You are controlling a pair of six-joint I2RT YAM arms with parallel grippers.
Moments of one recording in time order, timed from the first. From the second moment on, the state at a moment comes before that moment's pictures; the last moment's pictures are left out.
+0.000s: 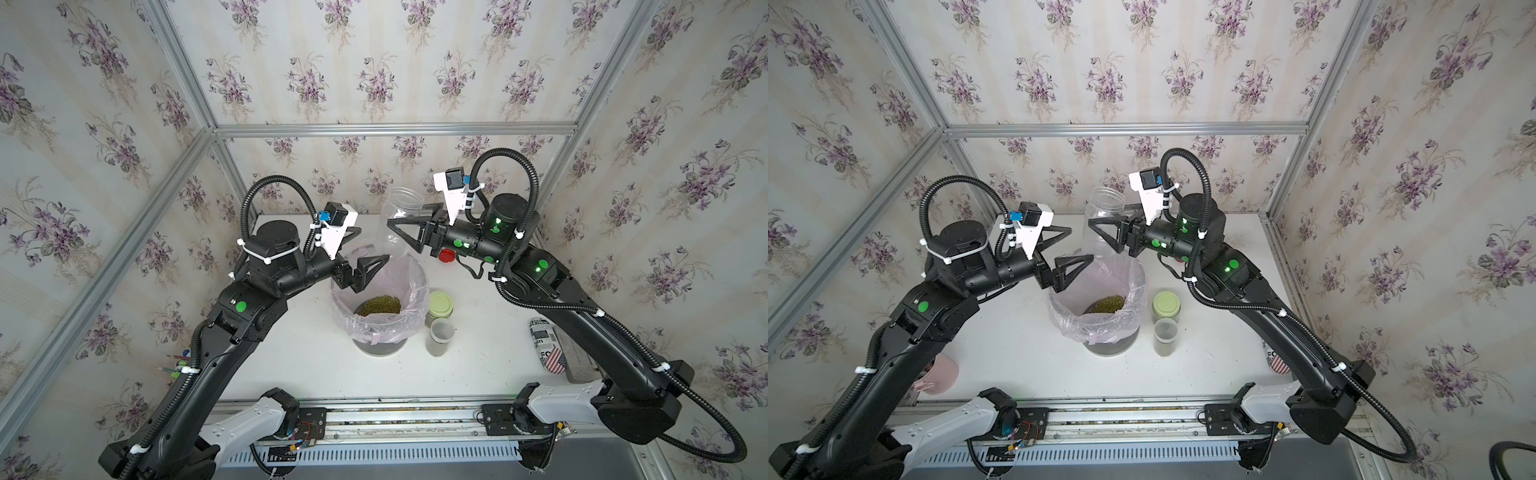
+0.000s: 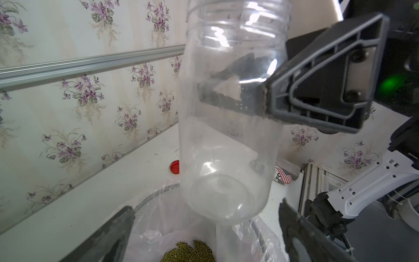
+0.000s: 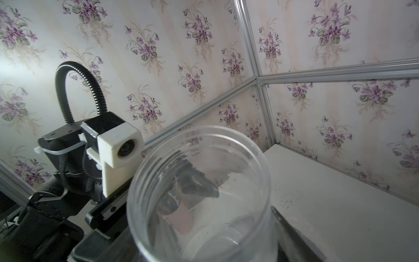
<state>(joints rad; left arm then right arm) -0.50 1.02 1.38 -0.53 0.41 0.00 0.75 1.32 1.57 -0.22 -0.38 0.38</state>
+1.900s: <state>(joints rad) -0.48 0.80 0.97 -0.38 -0.58 0.02 0.43 1.28 0.81 0.16 0.64 0.28</state>
